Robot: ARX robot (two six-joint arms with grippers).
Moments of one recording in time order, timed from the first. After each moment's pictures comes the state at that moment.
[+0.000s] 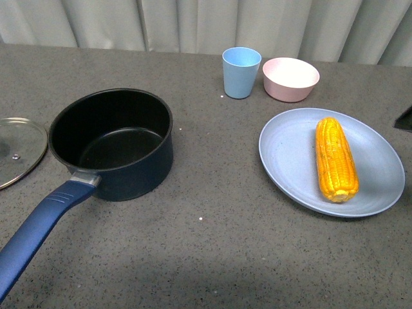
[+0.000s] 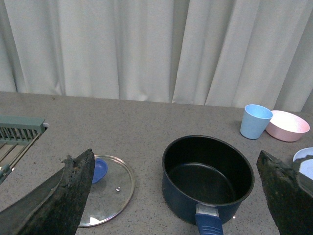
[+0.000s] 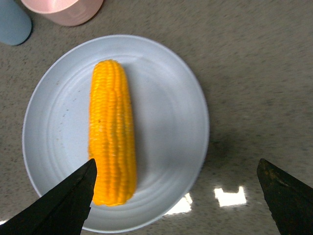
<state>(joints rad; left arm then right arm) 0.00 0.00 0.02 0.00 0.00 -0.01 0.01 1.65 0.72 0.09 -0.05 0.29</state>
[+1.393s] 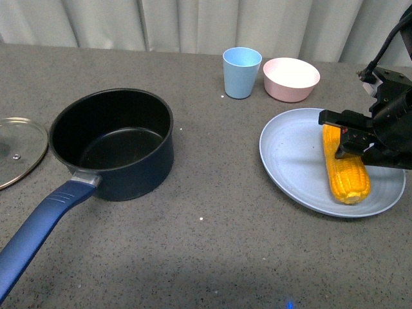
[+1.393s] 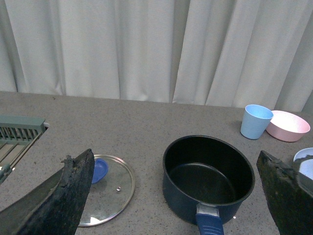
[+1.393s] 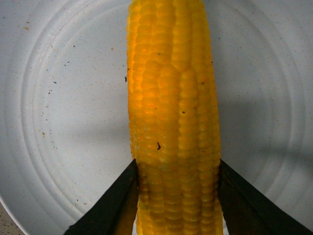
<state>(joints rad) 0.00 0.00 0.02 0.00 0.00 -0.01 0.12 2.09 1.13 -0.20 -0.05 0.31</state>
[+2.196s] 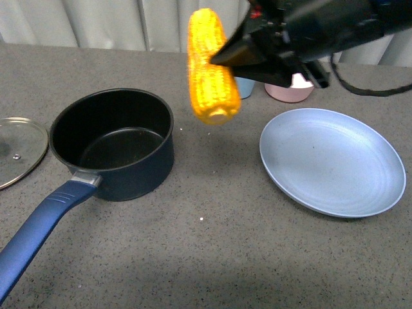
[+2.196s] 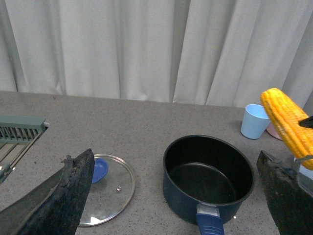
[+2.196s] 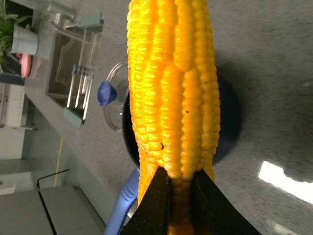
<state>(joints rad) 0.00 0.00 0.02 0.00 0.00 0.00 0.38 1.94 1.19 0.05 -0.63 0.56</state>
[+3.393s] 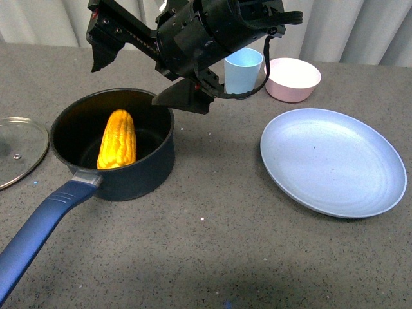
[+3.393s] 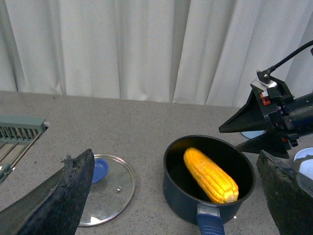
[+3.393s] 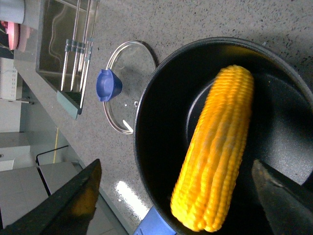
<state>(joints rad) 0.00 0.00 0.02 0.00 0.00 0.00 0.54 2.24 1.55 -0.06 -0.58 0.61</state>
